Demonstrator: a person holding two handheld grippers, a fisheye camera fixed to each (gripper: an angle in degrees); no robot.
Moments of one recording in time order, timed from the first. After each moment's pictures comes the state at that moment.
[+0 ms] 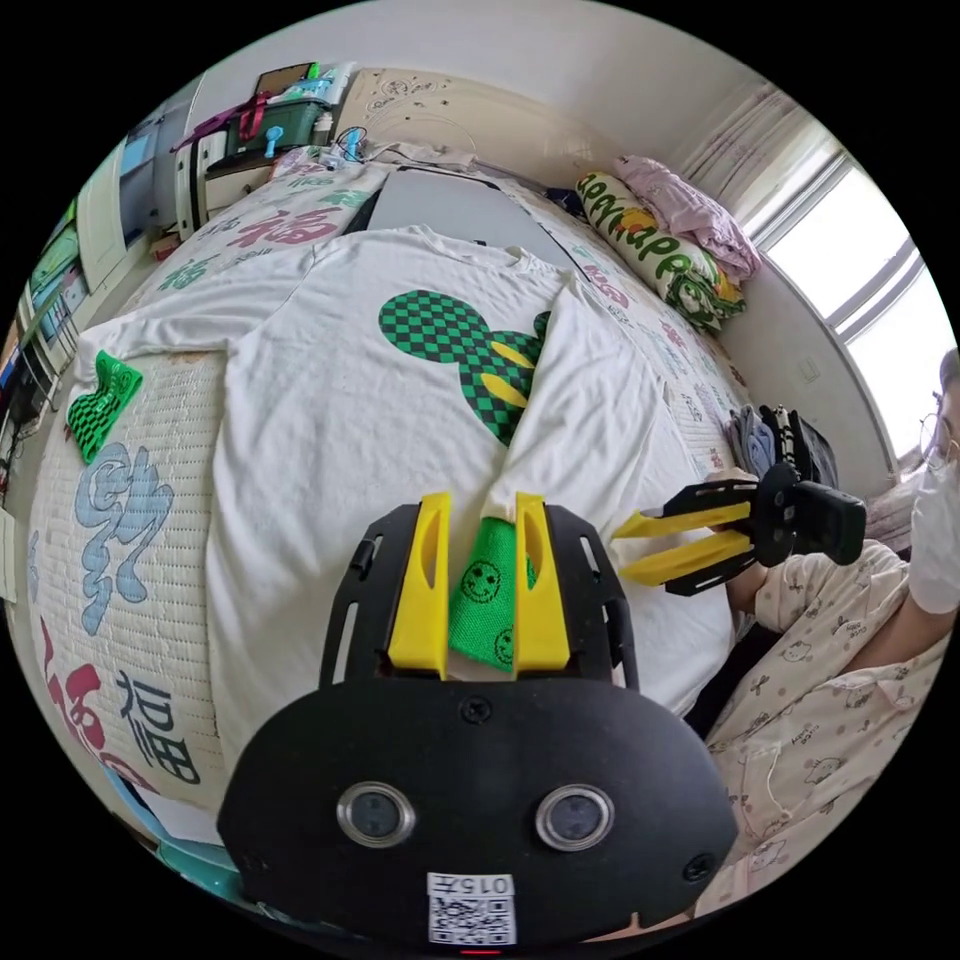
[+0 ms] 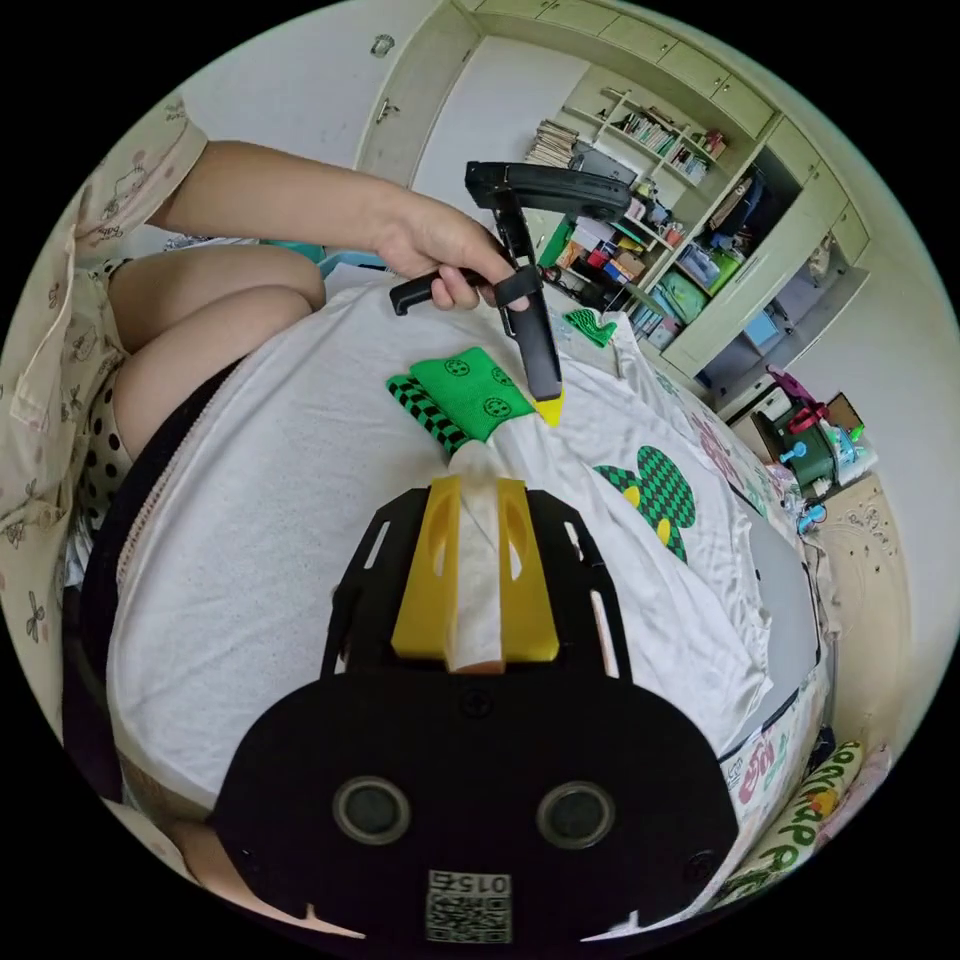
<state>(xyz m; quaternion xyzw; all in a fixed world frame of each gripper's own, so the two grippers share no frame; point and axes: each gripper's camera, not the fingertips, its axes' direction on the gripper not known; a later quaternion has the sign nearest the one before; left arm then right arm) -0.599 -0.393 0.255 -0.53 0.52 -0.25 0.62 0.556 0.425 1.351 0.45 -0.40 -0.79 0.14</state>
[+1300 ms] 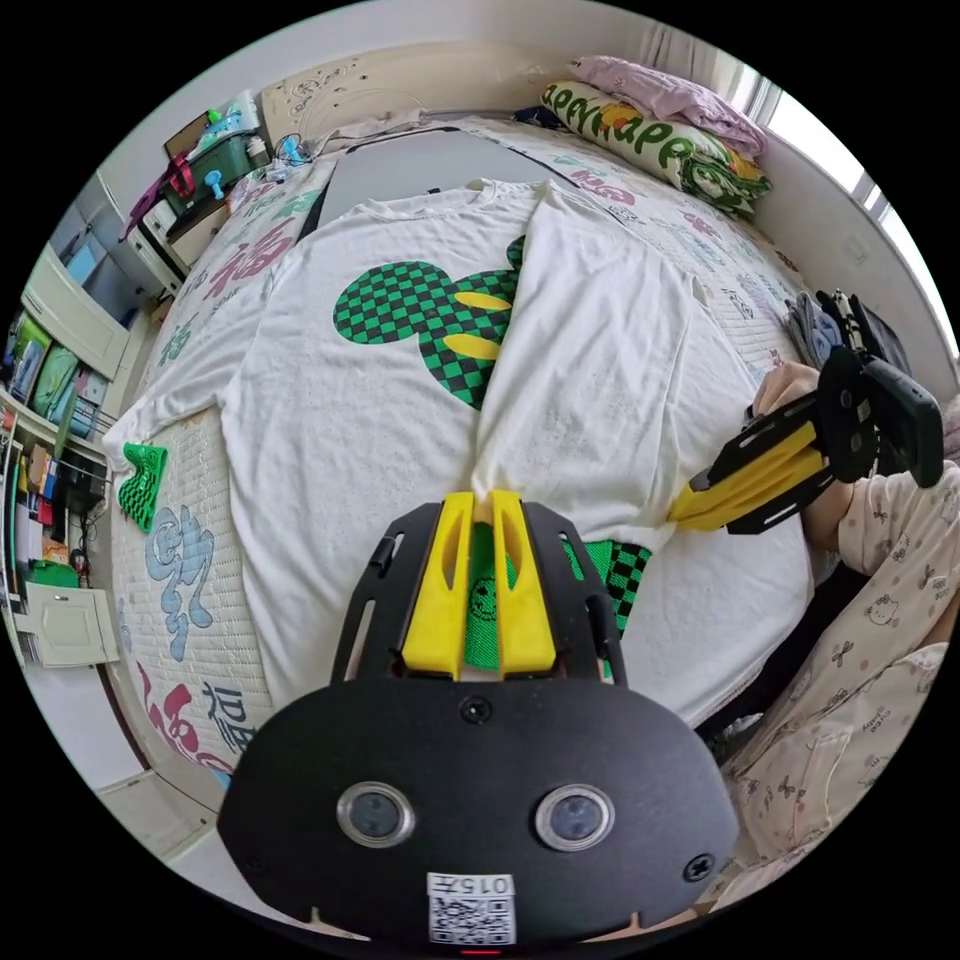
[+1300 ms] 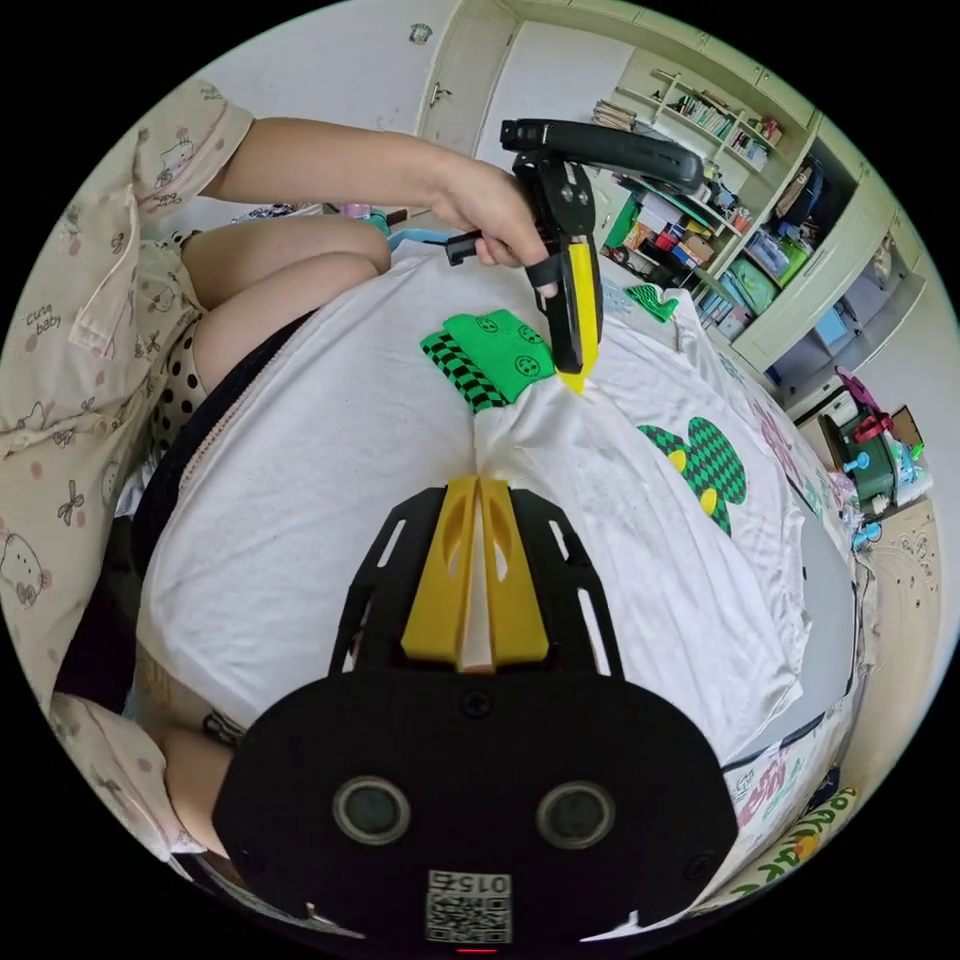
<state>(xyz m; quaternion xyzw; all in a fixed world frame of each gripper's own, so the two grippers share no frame) -0.479 -0.449 0.225 -0.57 0.50 -0.06 0.65 0.564 0.368 1.291 0.38 -0.36 -0.85 0.09</state>
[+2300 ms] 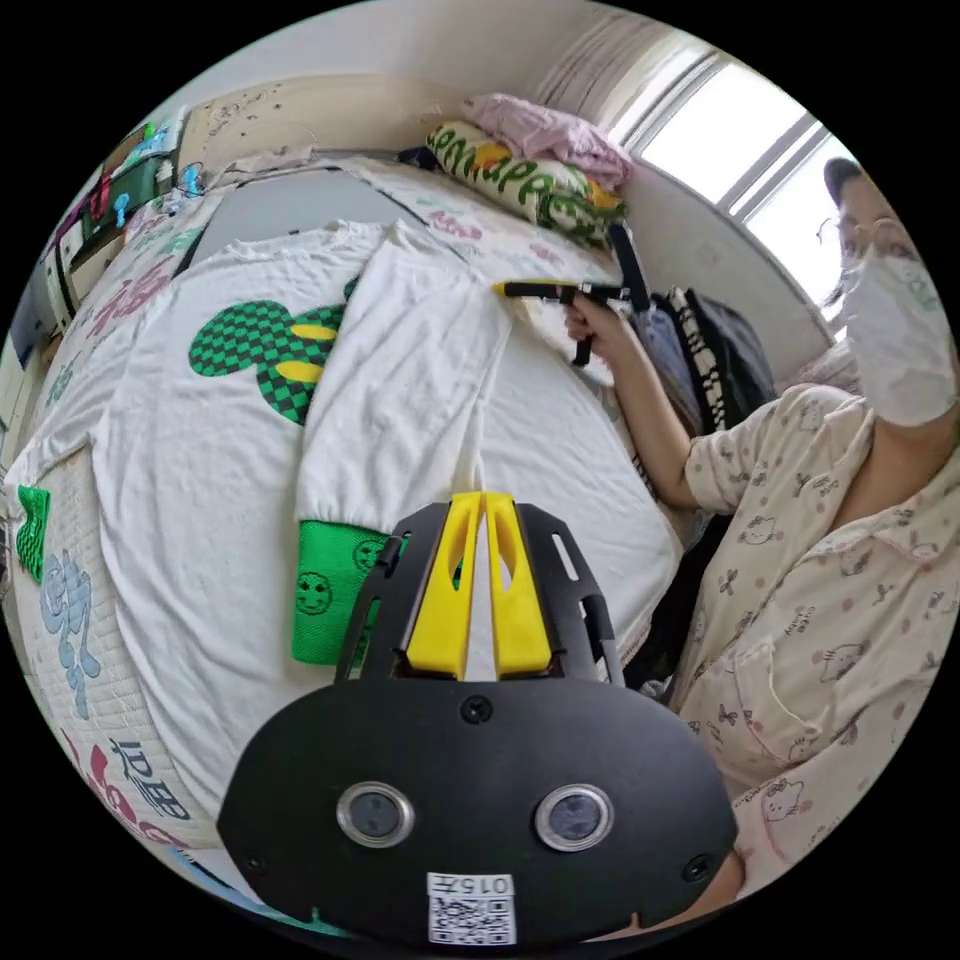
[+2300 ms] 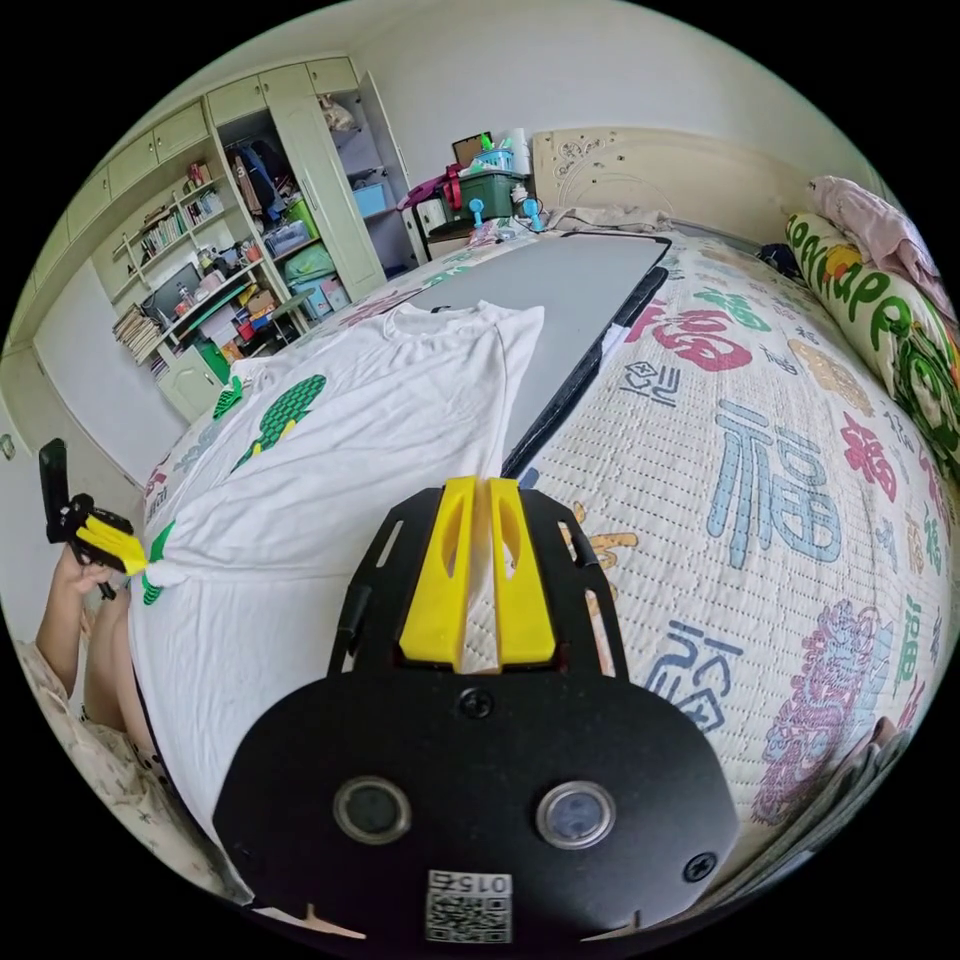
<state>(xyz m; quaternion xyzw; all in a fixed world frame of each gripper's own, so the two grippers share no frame) -0.474 -0.439 0.131 -0.45 0.65 -0.17 0.59 0.398 0.102 1.117 0.22 -0.57 -0.54 0.58</state>
